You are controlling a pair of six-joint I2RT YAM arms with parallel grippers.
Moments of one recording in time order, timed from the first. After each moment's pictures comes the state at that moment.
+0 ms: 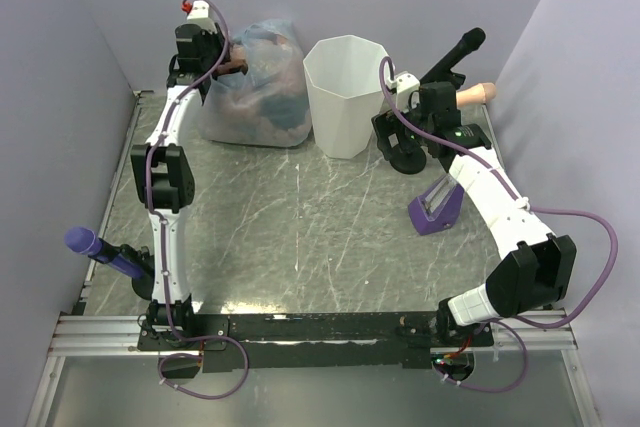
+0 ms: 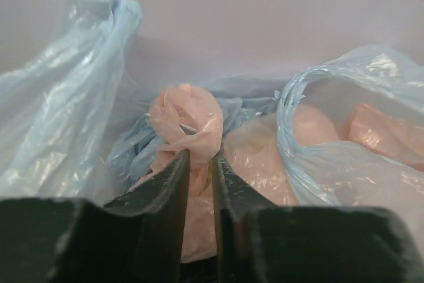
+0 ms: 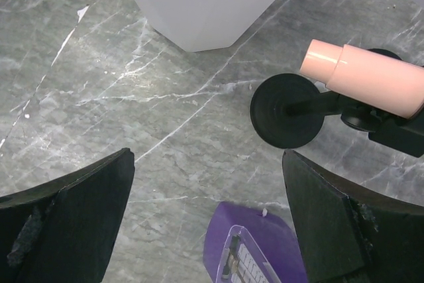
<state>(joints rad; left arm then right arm) -0.04 2.42 2.34 -0.02 0.12 -0.18 0.27 1.43 1.39 -0.59 -0.14 -0.23</state>
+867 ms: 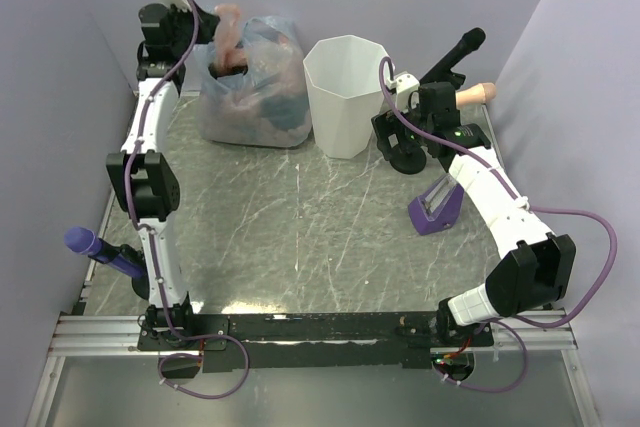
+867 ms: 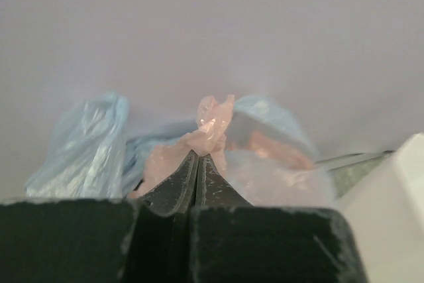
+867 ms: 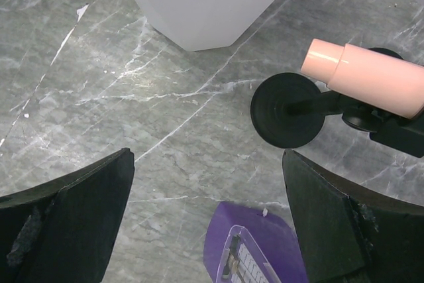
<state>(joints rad) 0.02 2.25 2.29 0.02 0.39 -0.31 0.27 1.43 1.39 -0.59 -0.14 -0.23</state>
